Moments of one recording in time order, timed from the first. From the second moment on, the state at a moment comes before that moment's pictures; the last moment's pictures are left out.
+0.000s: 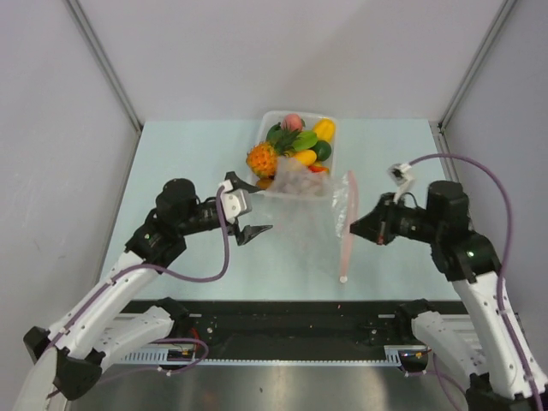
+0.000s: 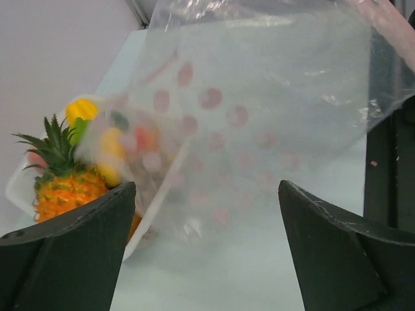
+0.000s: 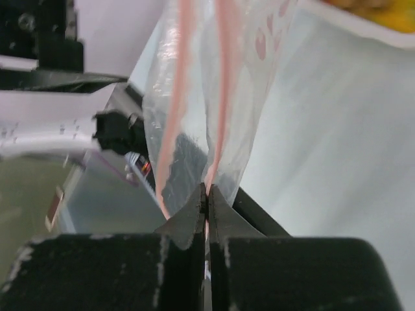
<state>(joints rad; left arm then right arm) -0.59 0.85 0.88 -0.22 0.61 0.46 0.33 0.78 1.01 -0.67 -0.72 0.38</state>
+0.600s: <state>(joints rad) -0.76 1.27 1.28 -0.22 0.43 0.08 -0.18 0.80 1.49 -1.25 -0.30 0.45</state>
